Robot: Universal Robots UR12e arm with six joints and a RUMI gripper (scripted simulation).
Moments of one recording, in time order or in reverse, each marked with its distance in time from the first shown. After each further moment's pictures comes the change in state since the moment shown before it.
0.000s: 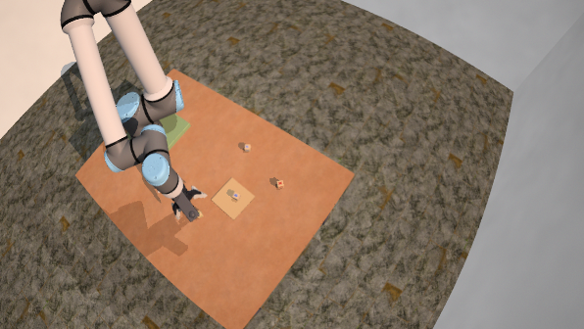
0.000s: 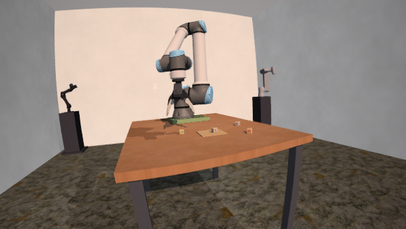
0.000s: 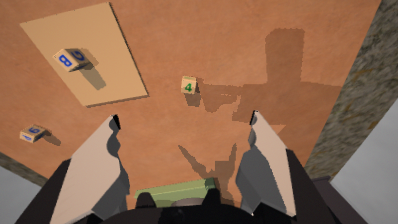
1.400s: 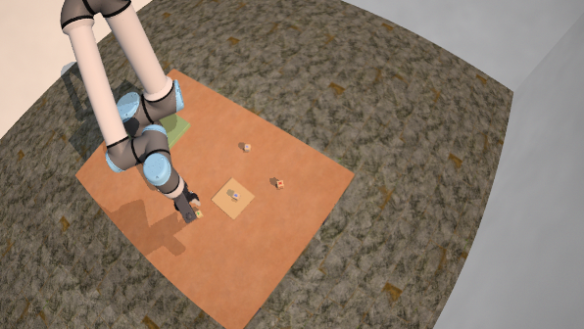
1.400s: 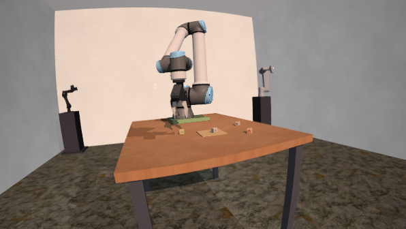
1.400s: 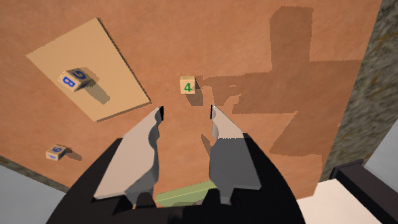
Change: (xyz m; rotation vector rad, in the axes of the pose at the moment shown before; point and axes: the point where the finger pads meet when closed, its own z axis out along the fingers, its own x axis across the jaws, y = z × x) arm 0.001 0.002 0.006 -0.001 0.003 0.172
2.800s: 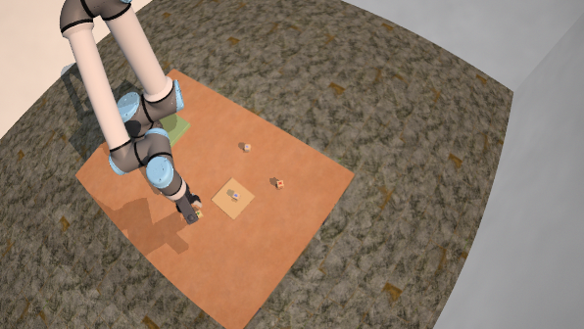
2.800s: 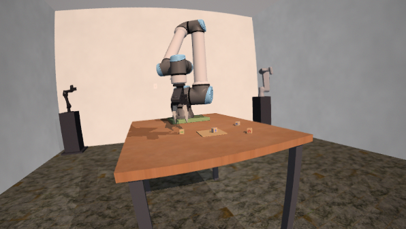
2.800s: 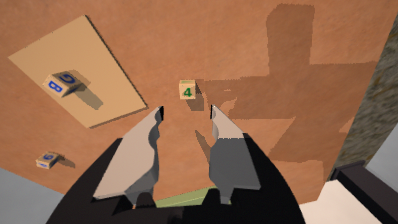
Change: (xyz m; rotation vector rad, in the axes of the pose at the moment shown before) arm 0.000 0.000 0.022 0.000 0.000 0.001
